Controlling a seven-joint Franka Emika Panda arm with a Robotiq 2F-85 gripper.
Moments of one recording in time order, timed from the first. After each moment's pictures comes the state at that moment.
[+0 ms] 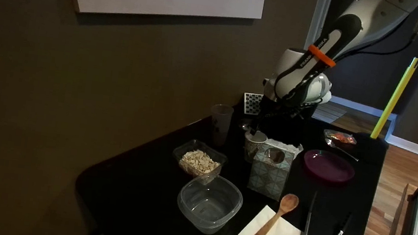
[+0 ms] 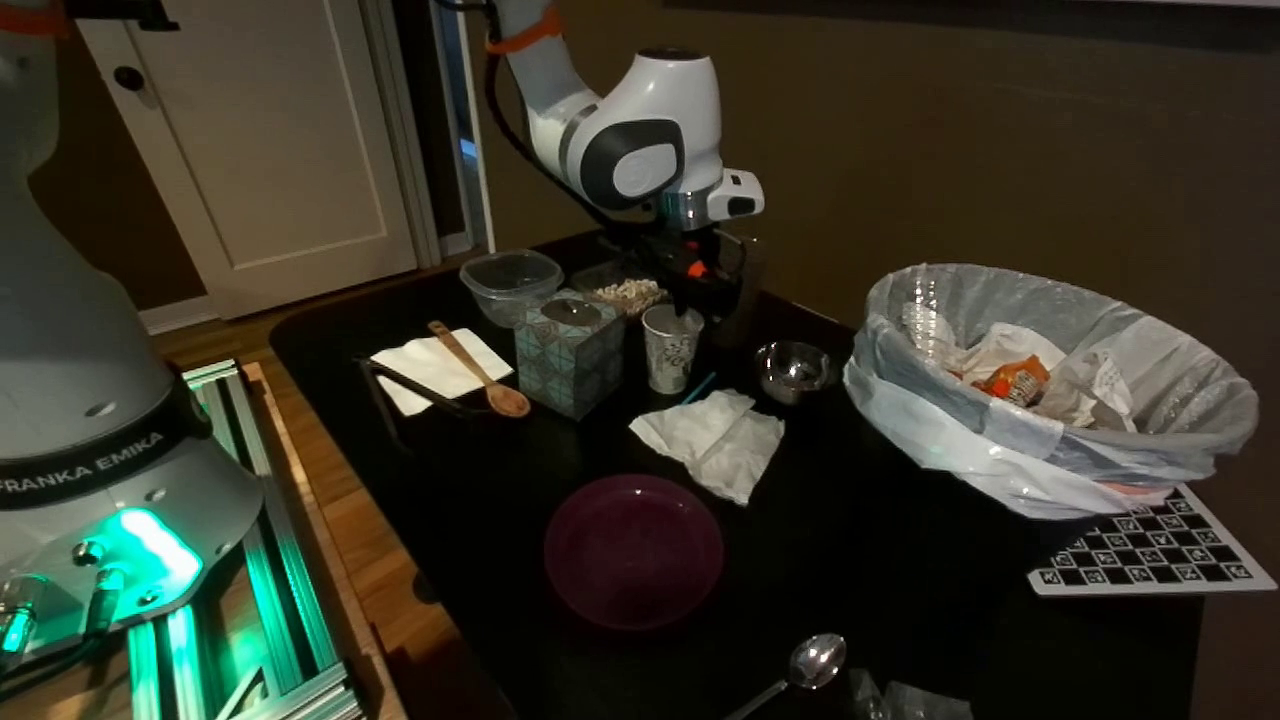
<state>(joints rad) -0.17 0.44 0.08 -2.26 0.03 2.96 -0.26</state>
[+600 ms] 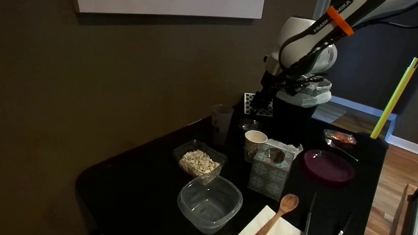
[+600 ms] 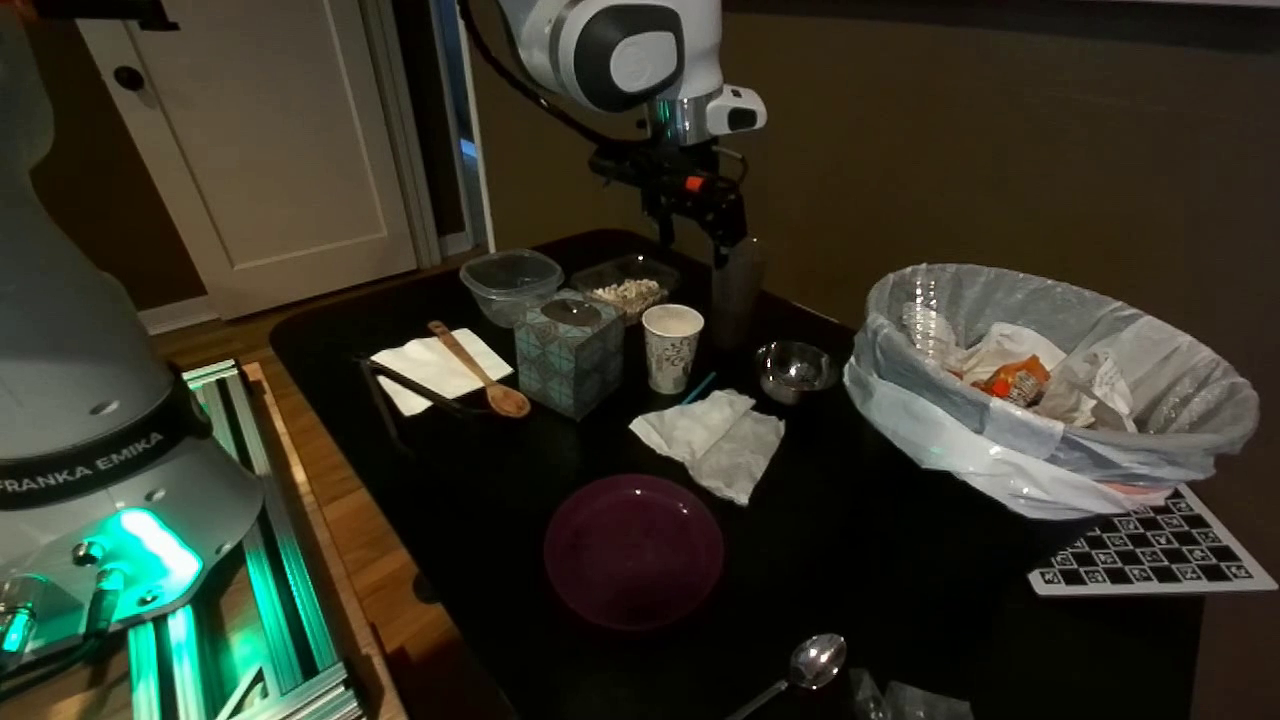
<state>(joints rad) -0.12 0.23 0.07 -2.27 0.03 2.74 -0.23</state>
